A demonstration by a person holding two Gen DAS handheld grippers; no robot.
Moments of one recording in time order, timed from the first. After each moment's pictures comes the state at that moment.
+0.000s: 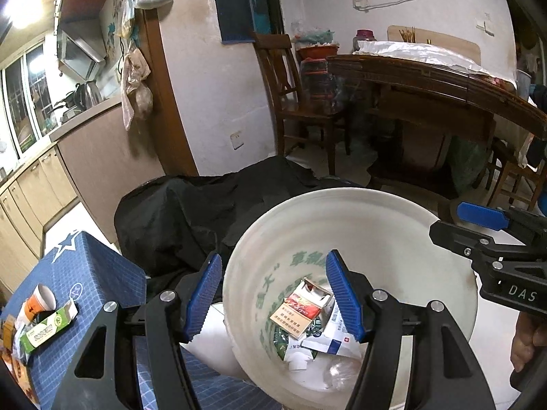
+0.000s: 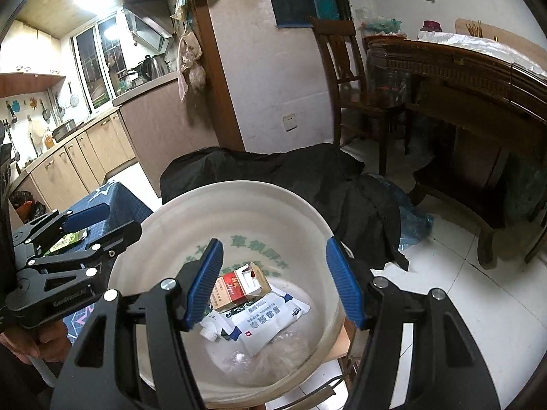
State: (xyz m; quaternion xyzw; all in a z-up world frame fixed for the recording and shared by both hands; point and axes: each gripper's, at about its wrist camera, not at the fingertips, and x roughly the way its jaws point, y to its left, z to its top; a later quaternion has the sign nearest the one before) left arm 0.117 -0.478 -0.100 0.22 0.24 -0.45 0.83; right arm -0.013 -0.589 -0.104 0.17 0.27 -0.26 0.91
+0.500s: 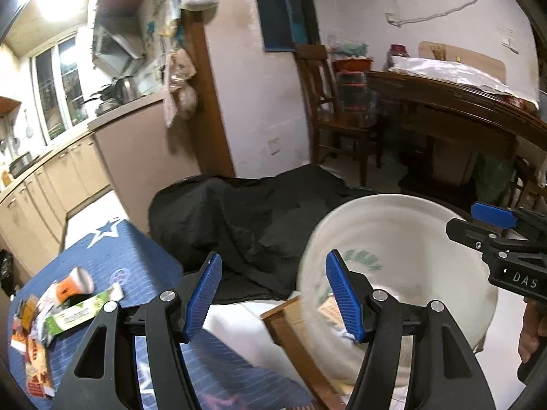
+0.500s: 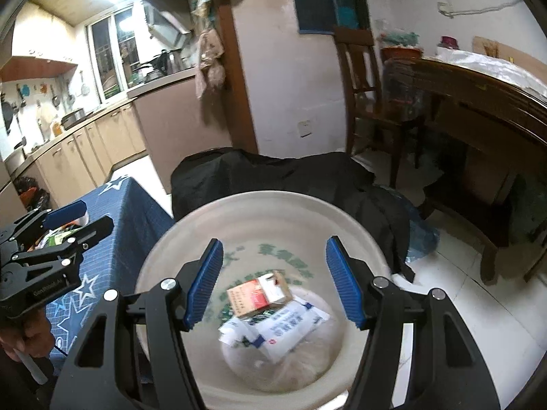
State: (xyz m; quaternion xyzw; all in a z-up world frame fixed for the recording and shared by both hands) left arm 0.144 -0.407 -0.081 0.19 0.23 -0.39 0.87; right arm 0.021 -0.554 -0.092 0.14 0.27 -0.24 0.92
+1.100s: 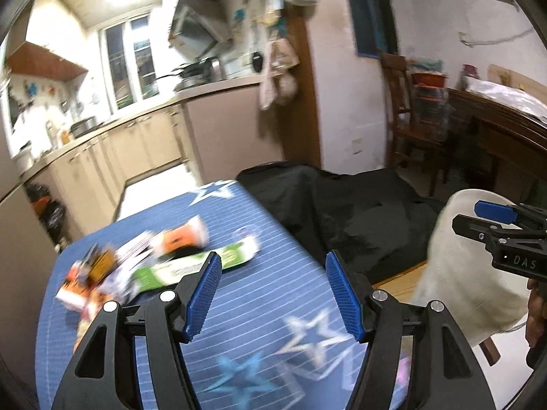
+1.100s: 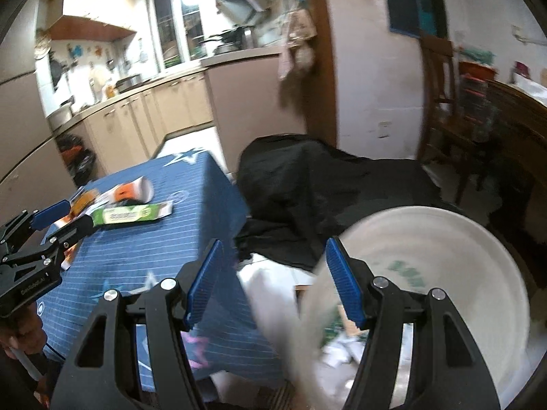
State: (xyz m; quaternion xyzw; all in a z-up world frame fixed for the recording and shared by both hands) left arm 0.216 -0.239 -0.077 0.14 0.25 -0.26 0.92; right arm 0.136 -0.446 -0.095 0.09 0.30 -0.12 0.94
